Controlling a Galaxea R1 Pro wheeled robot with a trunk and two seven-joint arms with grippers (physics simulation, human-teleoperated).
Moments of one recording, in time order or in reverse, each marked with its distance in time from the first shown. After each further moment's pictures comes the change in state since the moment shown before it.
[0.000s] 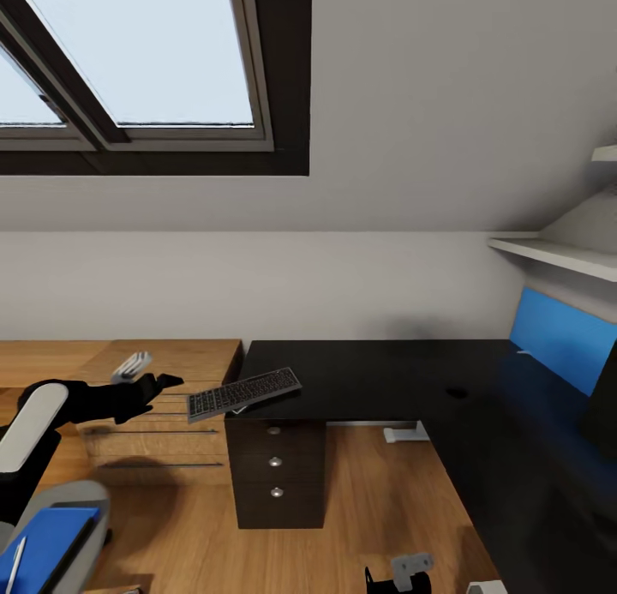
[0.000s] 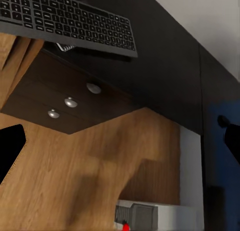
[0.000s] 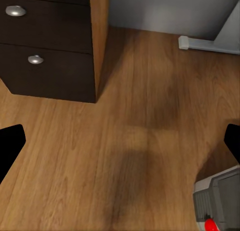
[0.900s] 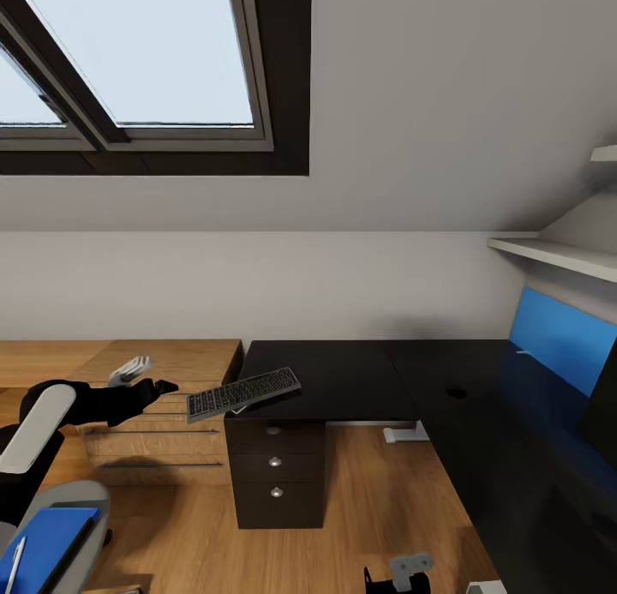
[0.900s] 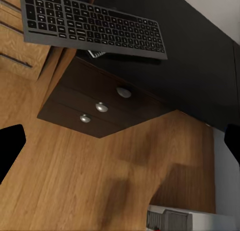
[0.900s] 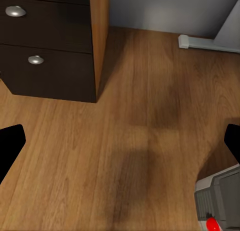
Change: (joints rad) left arm 0.000 -0.001 -0.019 0.000 -0.136 -0.001 0.002; right arm 0.000 0.006 -0.002 0.001 -0.006 0.001 -0.003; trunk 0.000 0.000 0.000
